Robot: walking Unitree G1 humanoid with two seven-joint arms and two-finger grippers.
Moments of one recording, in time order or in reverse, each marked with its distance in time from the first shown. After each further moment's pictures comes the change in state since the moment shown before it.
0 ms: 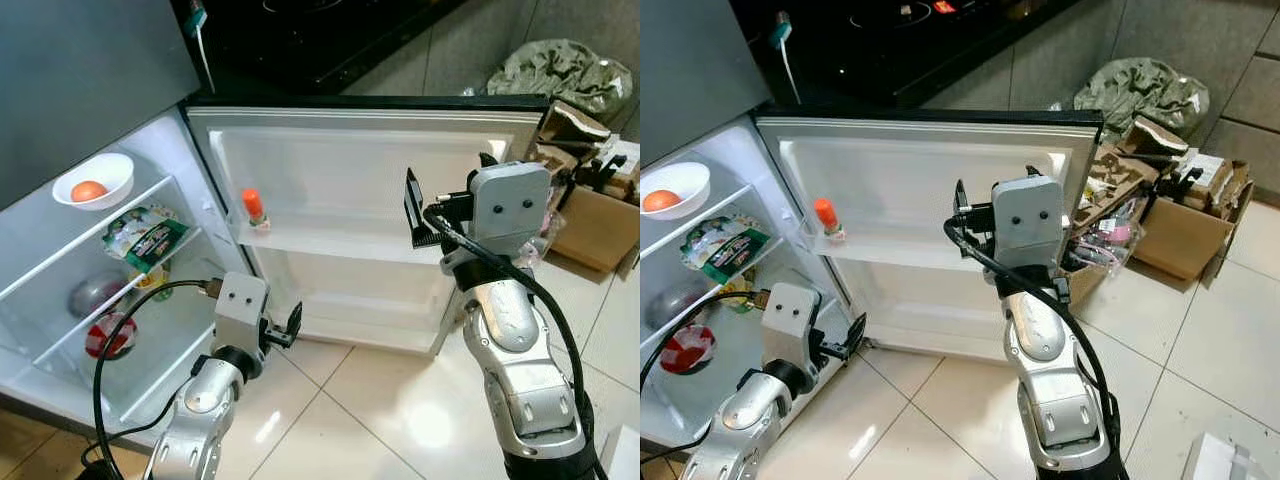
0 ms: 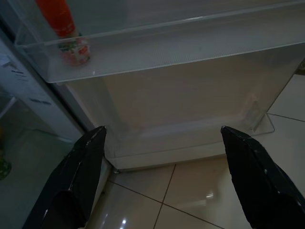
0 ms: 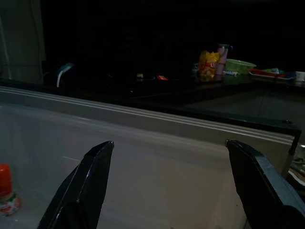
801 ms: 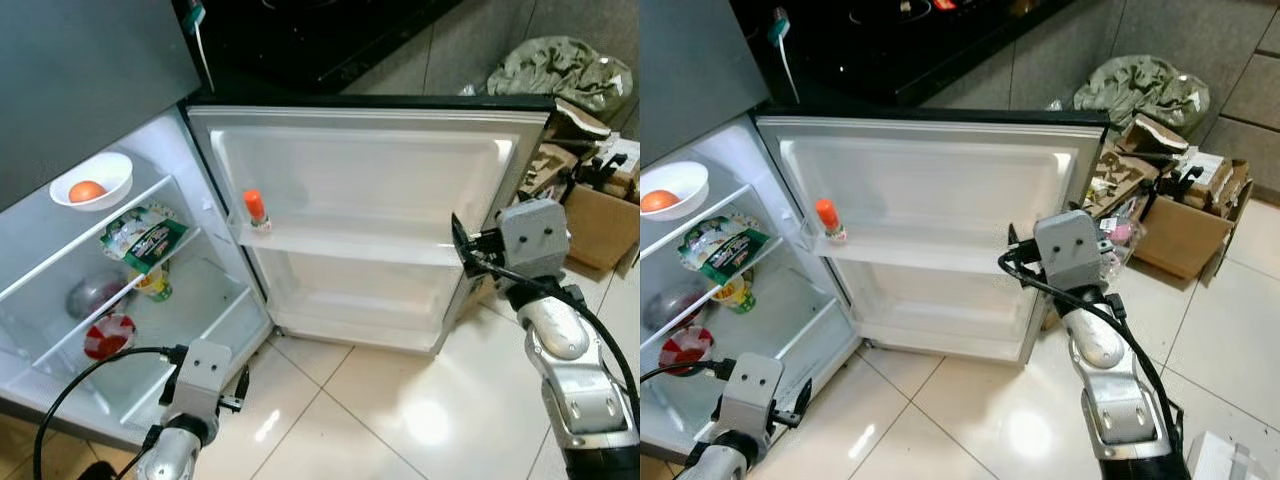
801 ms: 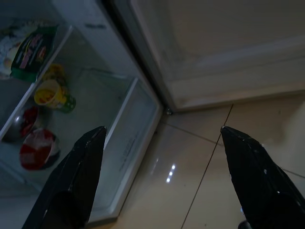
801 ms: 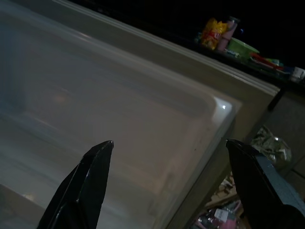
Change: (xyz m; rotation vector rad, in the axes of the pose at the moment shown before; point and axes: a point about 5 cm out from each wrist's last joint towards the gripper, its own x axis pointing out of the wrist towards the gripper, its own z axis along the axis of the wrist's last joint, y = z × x) left arm -0.048 0.032 -0.070 0.155 0.196 0.188; right arm -0.006 -0.068 -0.055 -0.246 0.145 0.080
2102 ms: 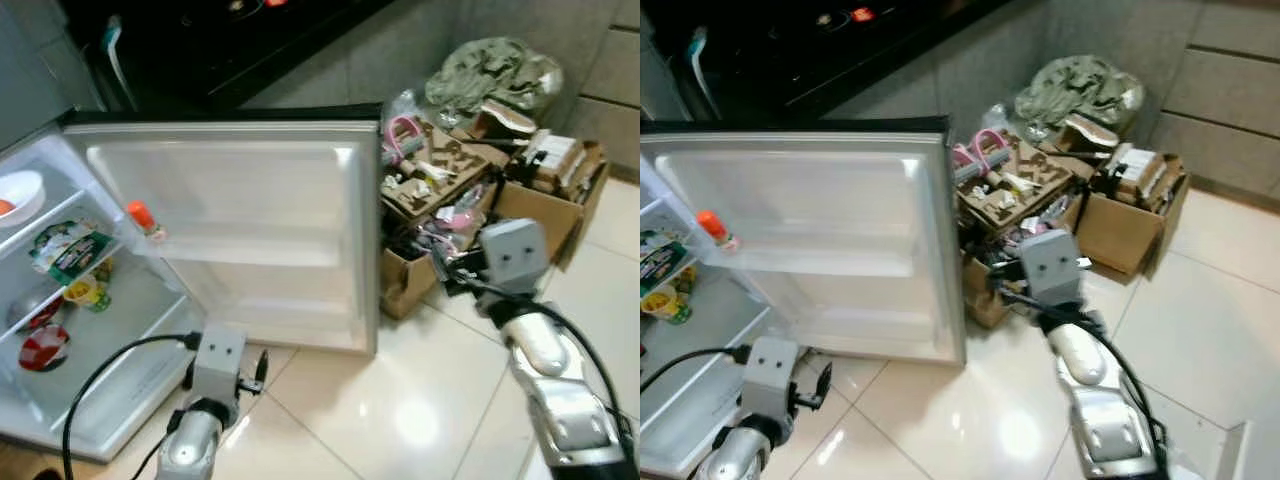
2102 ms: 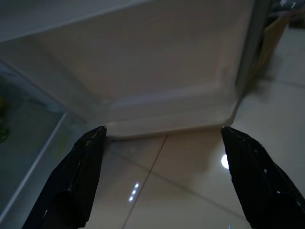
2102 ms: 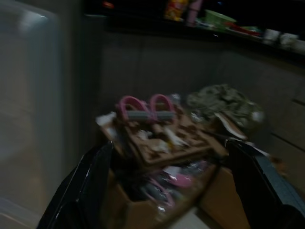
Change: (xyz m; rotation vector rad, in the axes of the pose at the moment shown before) left arm 0.016 -0.013 0.018 -0.099 -0.044 -0.010; right arm -0.016 0.022 -0.013 0.107 0.041 0.034
